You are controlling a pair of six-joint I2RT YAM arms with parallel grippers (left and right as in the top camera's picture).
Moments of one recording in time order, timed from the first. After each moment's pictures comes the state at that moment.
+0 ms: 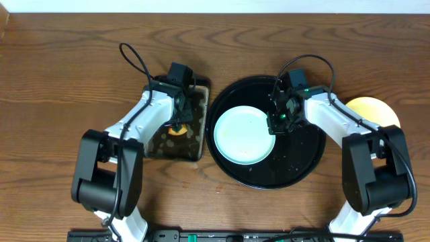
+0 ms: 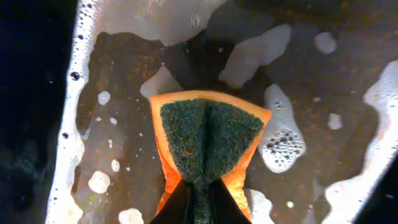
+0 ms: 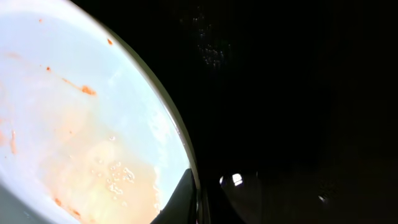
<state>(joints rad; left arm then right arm) -0.28 1.86 1.18 -0.73 -0.13 -0.46 0.27 1.89 1.15 -0.71 -0.25 0.18</state>
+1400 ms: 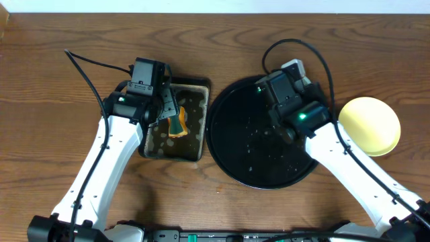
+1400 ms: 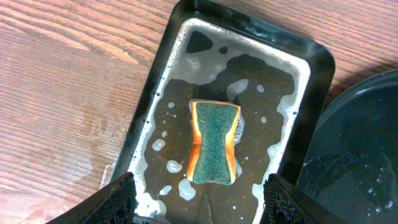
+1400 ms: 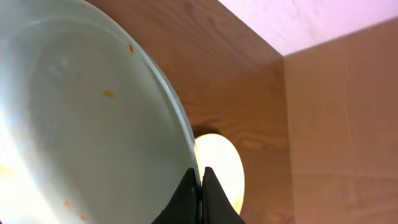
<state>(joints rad) -0.22 1.44 1.18 -0.85 -0.11 -0.44 0.54 1.50 1.17 -0.72 0.89 0.00</state>
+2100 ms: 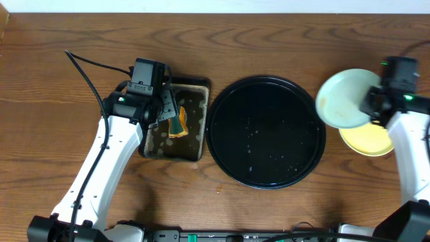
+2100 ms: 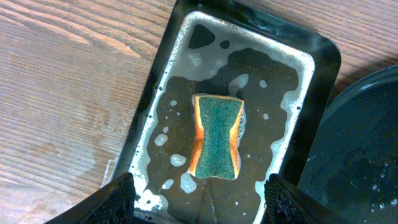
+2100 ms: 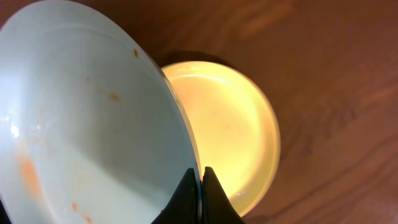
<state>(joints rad) -0.22 1.44 1.18 -0.87 -0.11 -0.44 -0.25 1.50 1.17 -0.75 0.29 0.29</state>
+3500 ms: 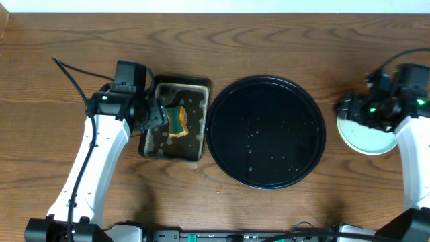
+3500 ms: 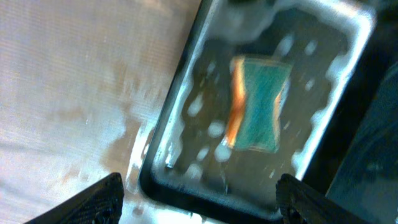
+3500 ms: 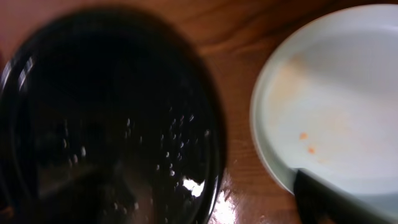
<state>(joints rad) -0.10 1.44 1.17 -1.01 -0.04 -0.35 -0.25 1.47 1.16 -0.90 -0.29 0.02</state>
